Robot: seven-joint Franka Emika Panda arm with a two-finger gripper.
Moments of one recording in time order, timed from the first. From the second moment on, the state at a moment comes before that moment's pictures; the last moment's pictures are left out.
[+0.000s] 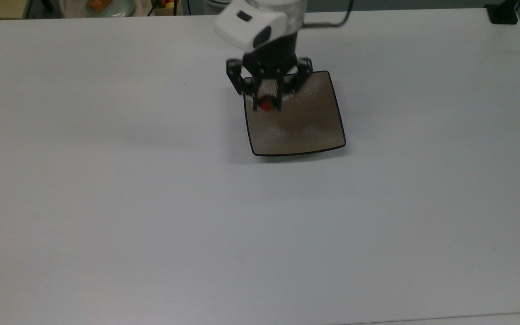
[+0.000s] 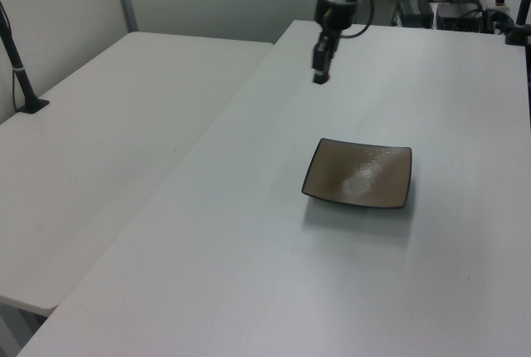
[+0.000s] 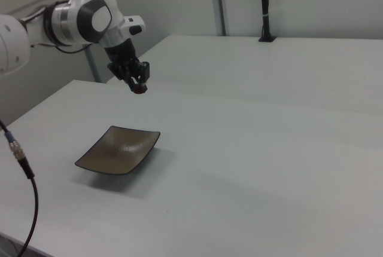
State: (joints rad) arm 0.26 0.25 -0.01 -1.52 -0.05 1.95 0.14
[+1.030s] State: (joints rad) arm 0.24 0.12 0.03 -1.80 0.01 1.77 -0.13
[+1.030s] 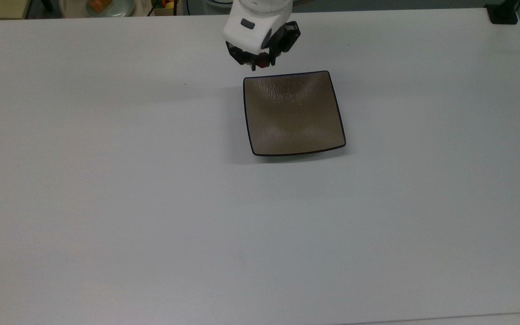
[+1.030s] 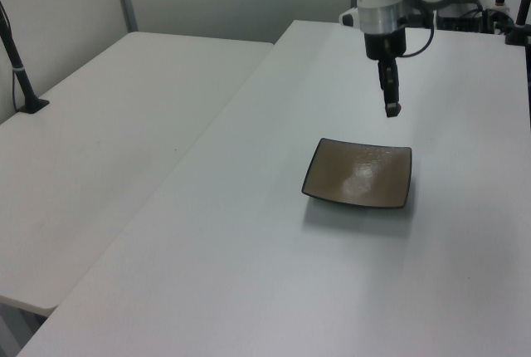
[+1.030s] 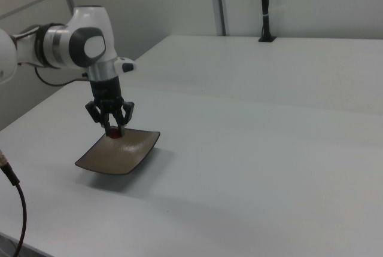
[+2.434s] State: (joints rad) arm 0.29 0.28 0.05 -1.95 0.01 2.33 0.00
